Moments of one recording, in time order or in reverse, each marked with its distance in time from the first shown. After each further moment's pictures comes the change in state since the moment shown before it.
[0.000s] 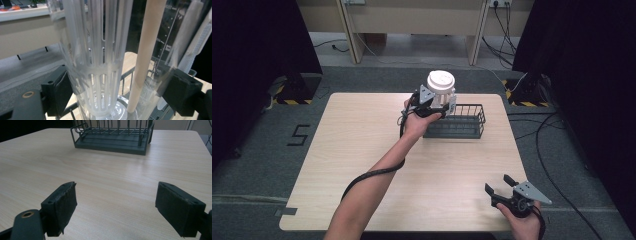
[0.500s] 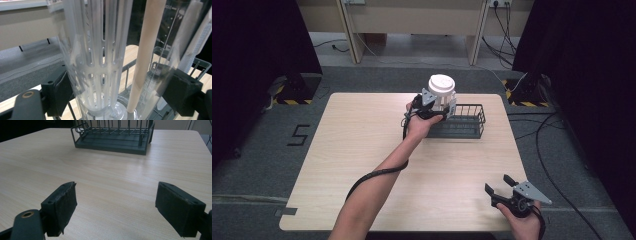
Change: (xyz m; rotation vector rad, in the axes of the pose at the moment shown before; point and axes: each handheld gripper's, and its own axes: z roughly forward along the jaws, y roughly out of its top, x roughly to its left) left arm -0.002 -0.014 0.013 0.041 0.028 -0.022; right arm 0.000 0.000 0.000 0.004 0.003 0.000
